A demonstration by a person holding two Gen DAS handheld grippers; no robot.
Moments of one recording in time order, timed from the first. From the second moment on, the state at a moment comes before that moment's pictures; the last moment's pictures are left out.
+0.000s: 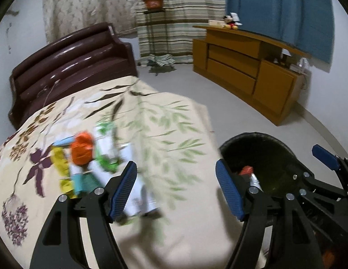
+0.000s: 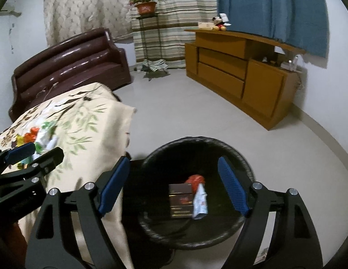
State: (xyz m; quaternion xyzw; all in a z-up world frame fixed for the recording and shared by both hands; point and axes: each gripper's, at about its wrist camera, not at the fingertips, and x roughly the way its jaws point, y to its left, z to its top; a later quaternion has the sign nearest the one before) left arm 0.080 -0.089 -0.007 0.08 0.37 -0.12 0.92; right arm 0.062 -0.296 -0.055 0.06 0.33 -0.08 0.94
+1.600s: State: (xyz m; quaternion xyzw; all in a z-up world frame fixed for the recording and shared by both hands) left arm 0.130 0.085 -0.030 -0.02 0.44 0.02 0.90; right arm 0.117 -0.162 -0.050 -0.01 0.36 0.03 0.93
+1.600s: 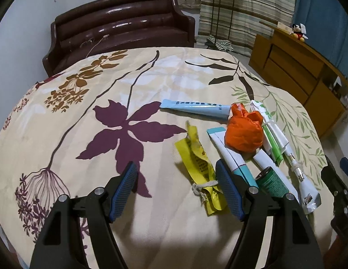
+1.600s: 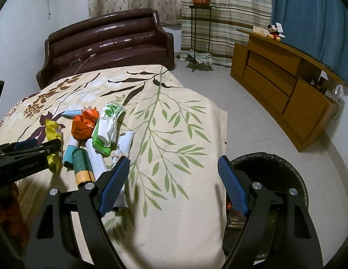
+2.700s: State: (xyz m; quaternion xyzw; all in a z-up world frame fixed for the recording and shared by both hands) left arm 0.112 0.096 -0.032 0.04 0.44 -0.05 0.90; right arm 0.129 -0.124 -0.054 -0.04 0.39 0.07 0.92
